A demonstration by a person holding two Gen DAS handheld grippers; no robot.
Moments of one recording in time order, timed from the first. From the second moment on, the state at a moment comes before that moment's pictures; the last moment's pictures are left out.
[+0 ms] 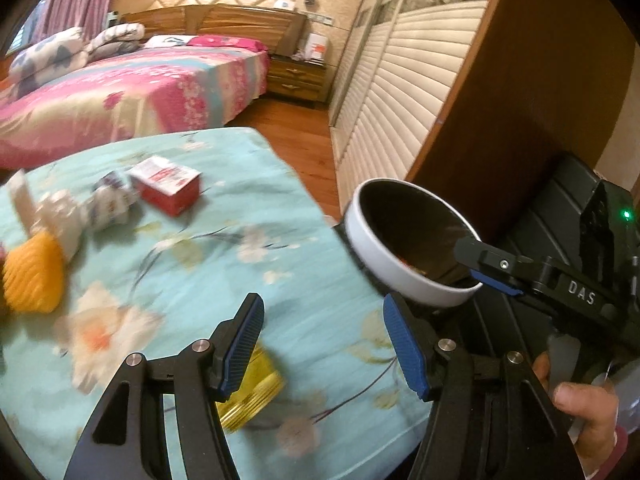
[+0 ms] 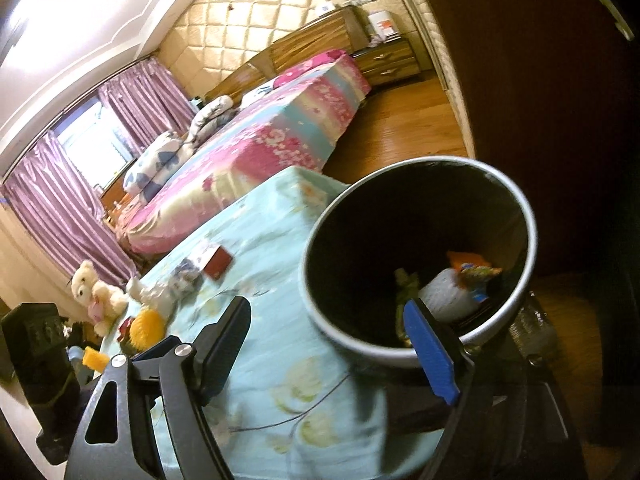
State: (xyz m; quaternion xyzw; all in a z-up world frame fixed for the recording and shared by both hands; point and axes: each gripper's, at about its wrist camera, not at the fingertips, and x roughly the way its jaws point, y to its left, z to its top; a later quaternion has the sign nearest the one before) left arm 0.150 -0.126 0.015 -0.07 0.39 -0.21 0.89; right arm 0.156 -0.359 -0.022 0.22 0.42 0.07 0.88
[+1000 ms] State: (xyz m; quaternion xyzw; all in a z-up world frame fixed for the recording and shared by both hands) left arm 0.068 0.041 -0.001 -0.11 0.40 -0.04 0.91; right arm 0.130 -0.232 -0.057 0.18 0.46 0.17 0.85
